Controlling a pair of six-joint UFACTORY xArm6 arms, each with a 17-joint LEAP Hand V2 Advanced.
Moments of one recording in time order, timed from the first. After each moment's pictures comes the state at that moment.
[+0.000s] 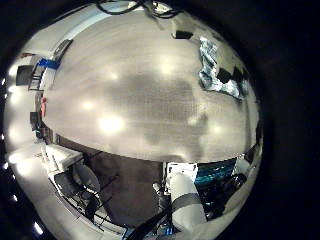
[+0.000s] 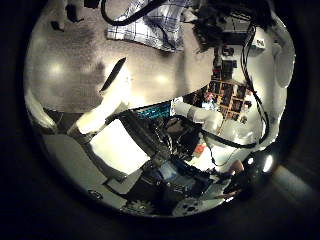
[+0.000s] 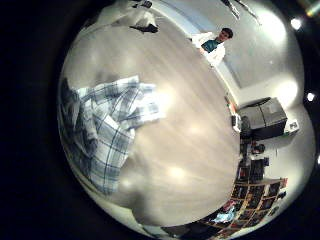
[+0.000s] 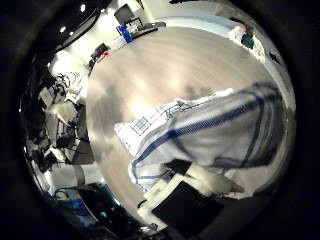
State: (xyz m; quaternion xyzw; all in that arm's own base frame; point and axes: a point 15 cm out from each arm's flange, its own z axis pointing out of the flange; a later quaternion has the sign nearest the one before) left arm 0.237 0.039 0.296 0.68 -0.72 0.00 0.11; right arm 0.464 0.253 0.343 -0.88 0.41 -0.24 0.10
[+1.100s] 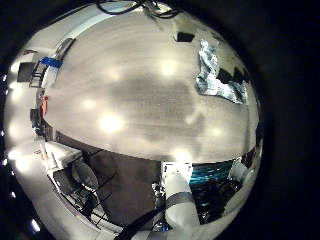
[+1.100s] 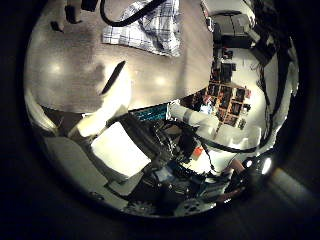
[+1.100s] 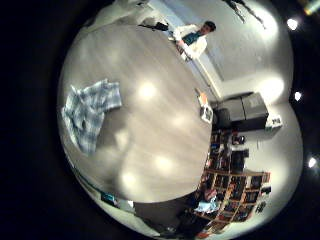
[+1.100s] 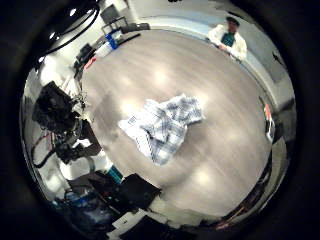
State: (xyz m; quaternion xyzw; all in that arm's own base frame) left arm 0.250 0.011 0.326 0.70 -0.70 -0.01 0.12; right arm 0.441 0.137 0.468 -0.84 0.50 -0.19 0.06
